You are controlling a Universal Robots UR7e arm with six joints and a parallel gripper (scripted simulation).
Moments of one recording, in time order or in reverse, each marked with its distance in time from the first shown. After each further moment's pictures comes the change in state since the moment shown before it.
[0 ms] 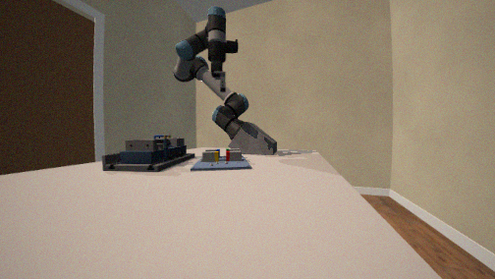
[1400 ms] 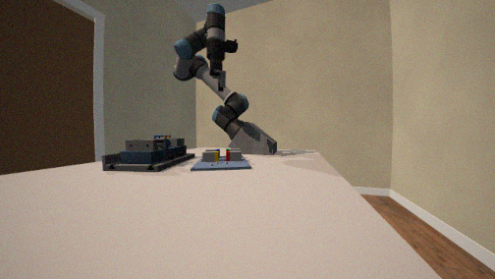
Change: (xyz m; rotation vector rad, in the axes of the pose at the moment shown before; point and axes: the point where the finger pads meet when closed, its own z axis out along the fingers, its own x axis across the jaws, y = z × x) arm 0.009 0.005 0.000 -0.004 -0.003 -0.182
